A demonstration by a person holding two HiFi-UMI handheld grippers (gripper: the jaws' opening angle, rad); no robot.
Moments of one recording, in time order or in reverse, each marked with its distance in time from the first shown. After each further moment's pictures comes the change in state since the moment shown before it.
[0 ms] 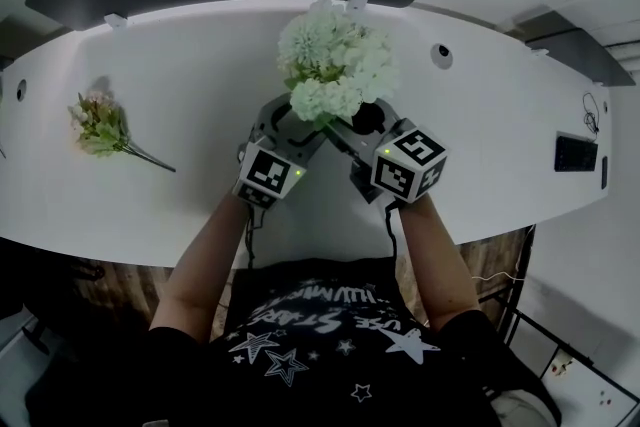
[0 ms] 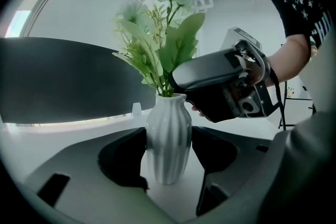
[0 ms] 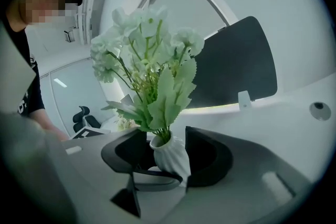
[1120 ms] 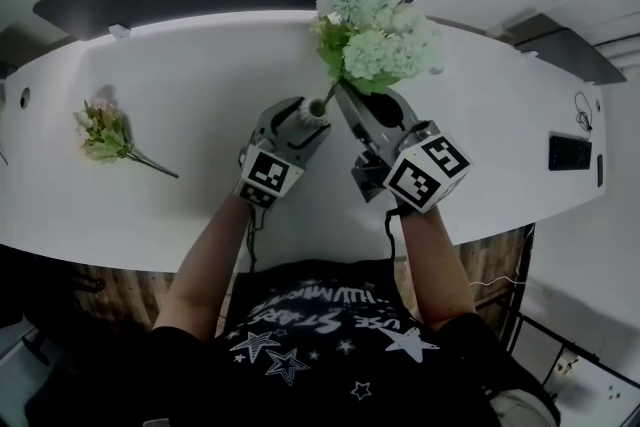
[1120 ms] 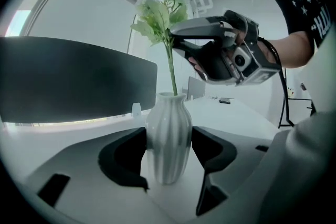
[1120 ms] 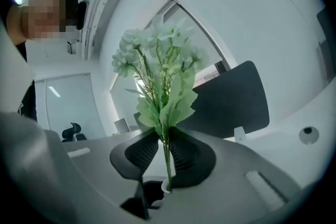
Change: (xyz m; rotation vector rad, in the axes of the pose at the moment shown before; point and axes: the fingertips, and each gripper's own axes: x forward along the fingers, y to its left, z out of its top) left arm 0.005 -0.006 0.005 0.007 0.017 0.003; right arm -0.047 0.017 0.093 -0.009 -0.267 -0.048
